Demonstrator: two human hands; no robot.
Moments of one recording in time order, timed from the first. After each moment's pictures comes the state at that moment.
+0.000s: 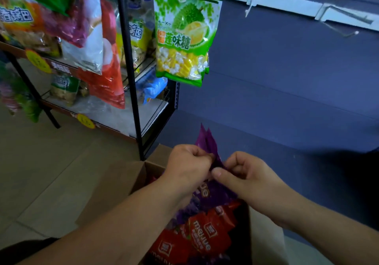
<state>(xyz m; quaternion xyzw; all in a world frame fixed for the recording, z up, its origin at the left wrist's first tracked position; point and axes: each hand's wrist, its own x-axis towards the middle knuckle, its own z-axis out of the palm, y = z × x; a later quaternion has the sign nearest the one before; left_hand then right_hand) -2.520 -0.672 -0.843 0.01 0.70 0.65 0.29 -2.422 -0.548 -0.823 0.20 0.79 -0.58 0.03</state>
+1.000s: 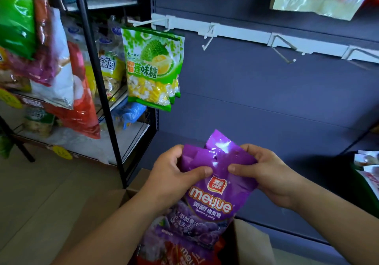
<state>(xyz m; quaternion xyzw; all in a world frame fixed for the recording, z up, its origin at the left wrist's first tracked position) -2.535 -0.660 -0.822 0.22 0.70 0.63 0.25 -2.424 -0.463 -0.798 0.26 0.67 -0.69 -0.05</state>
